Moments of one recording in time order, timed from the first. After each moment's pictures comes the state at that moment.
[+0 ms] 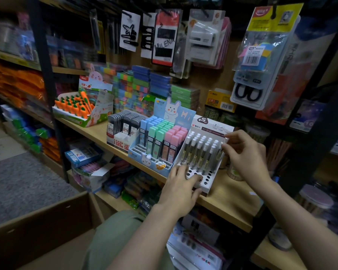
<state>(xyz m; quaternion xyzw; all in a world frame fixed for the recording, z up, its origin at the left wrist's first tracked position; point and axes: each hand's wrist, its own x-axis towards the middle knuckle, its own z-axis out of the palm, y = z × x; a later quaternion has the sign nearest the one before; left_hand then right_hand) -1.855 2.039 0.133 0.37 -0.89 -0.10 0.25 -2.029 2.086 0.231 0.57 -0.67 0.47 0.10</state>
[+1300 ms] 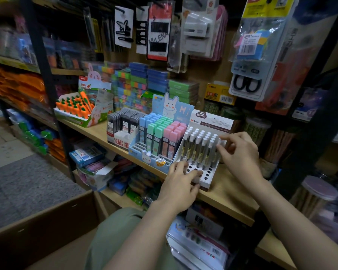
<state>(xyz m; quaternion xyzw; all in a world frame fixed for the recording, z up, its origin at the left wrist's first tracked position) -1.855 2.038 0.137 0.38 -0.88 -0.15 0.25 -2.026 2.076 0.208 0.53 -0.73 0.42 0.11</state>
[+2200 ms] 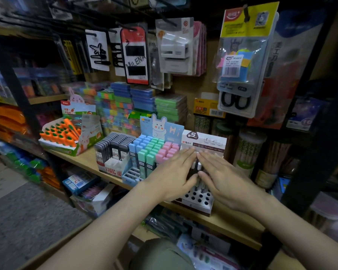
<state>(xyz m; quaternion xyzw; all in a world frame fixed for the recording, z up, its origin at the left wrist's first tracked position) -1.858 1.970 0.235 0.22 -0.96 -0.02 0.15 -2.017 2.072 0.232 0.73 -0.67 0.14 0.08</state>
